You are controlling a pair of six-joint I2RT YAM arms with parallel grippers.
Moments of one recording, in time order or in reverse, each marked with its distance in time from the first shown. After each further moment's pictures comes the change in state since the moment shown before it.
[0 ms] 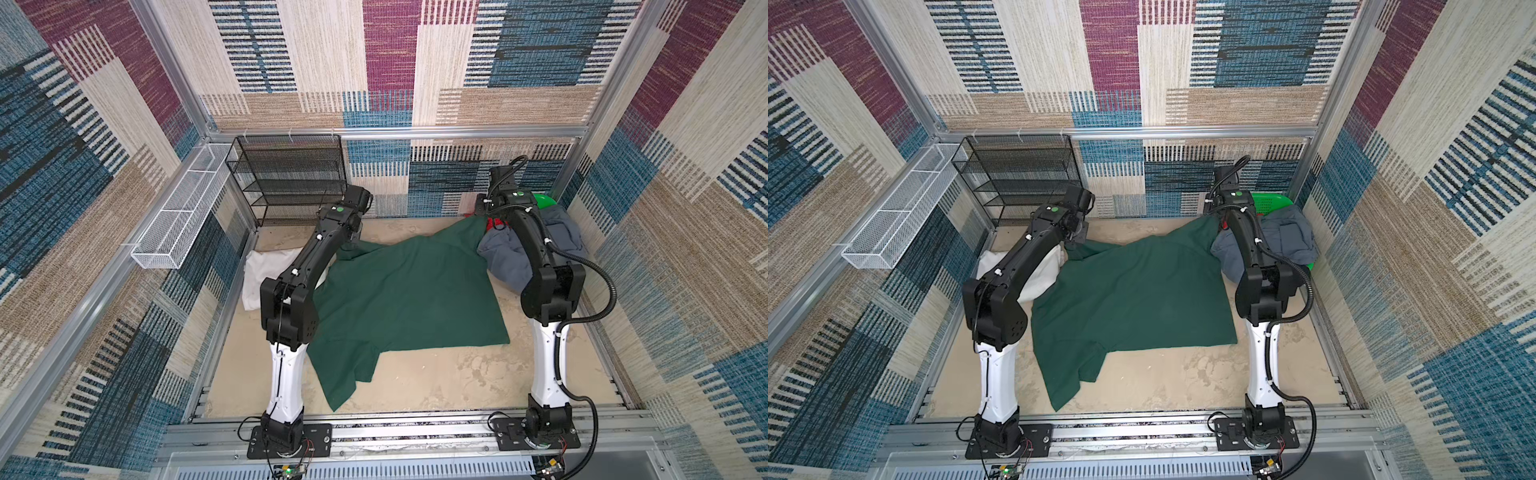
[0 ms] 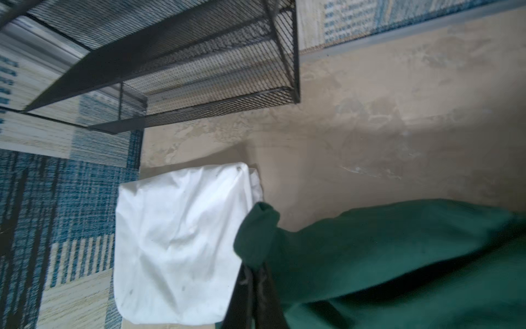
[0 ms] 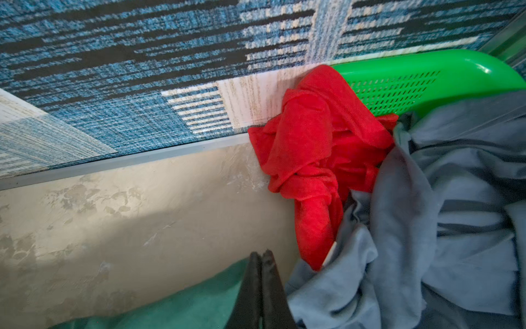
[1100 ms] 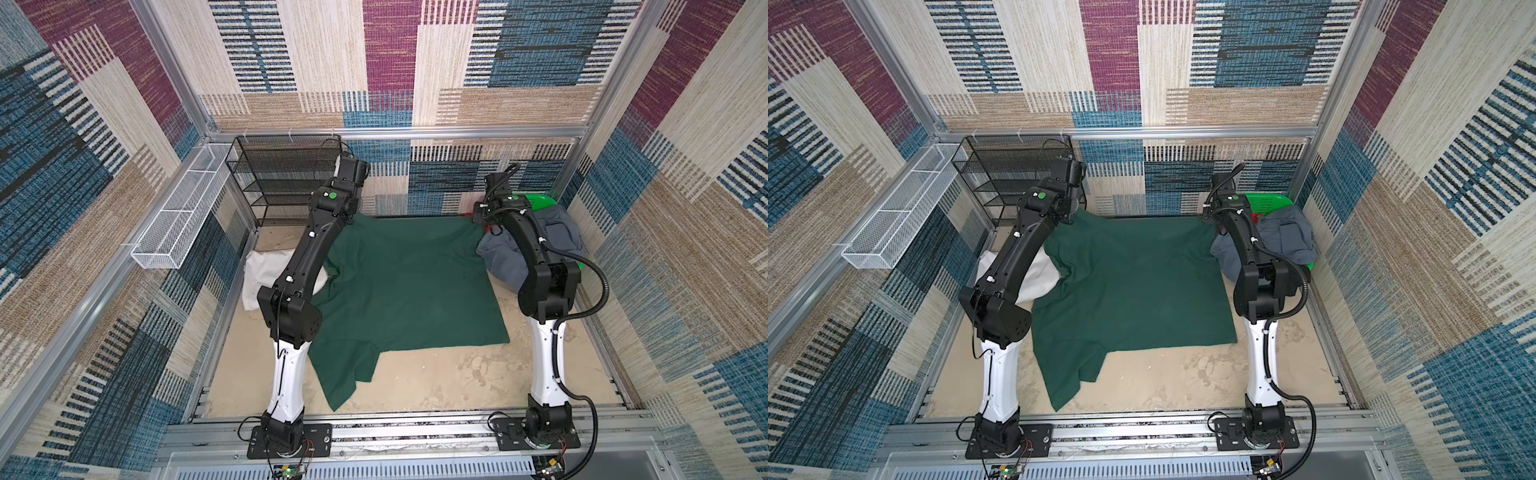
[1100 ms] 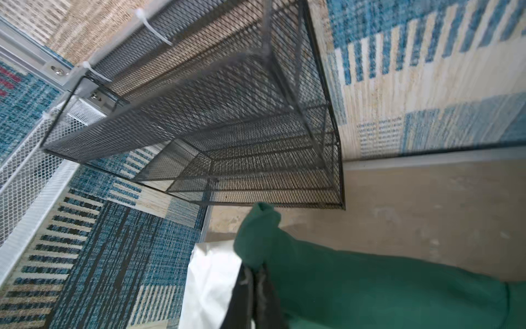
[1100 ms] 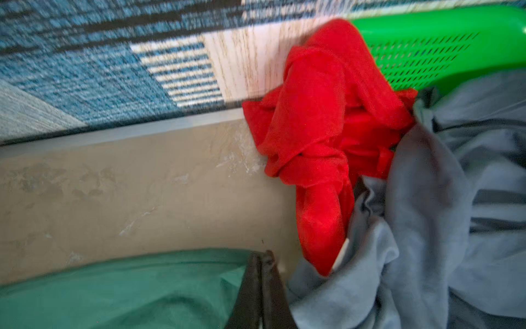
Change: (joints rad) left arm -0.041 0.057 0.296 0.061 -0.181 0.194; right arm -0.005 0.032 -0.040 -0.014 -0.013 -0.014
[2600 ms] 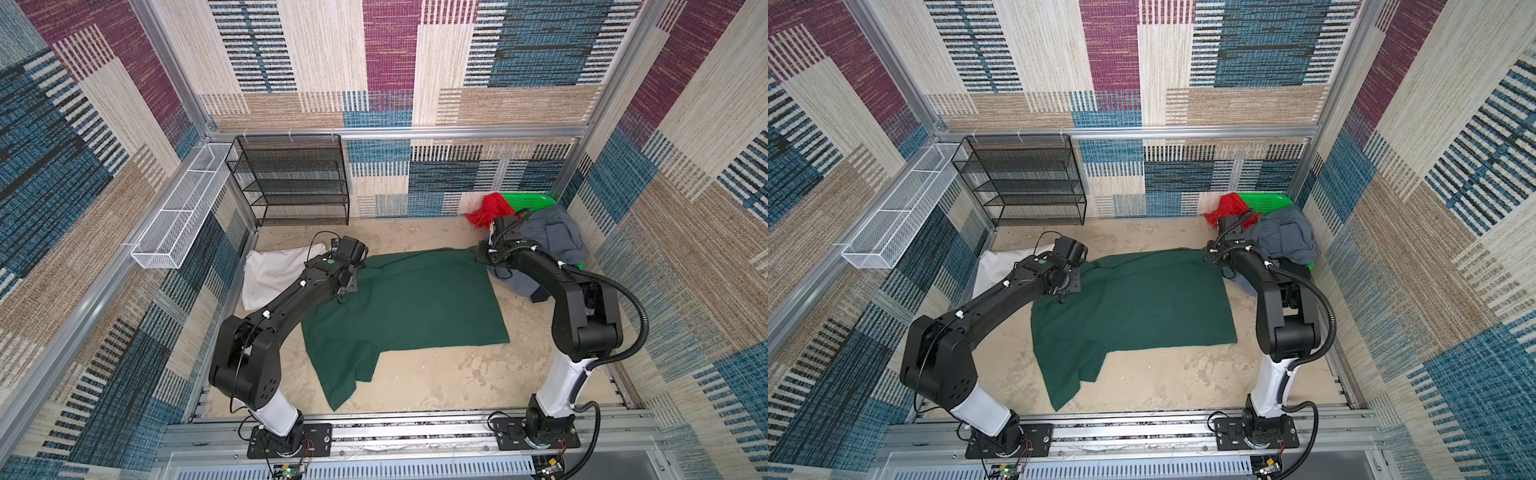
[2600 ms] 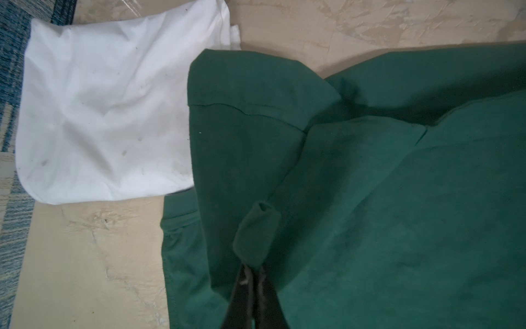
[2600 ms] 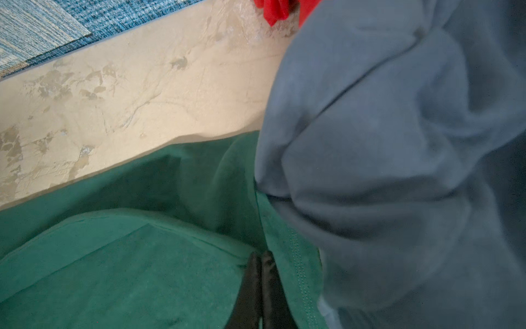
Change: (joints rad) left arm -0.058 -0.527 -1.126 0.145 0.322 -0.537; right arm -0.001 -0.480 -0.947 0.439 -0.130 0.127
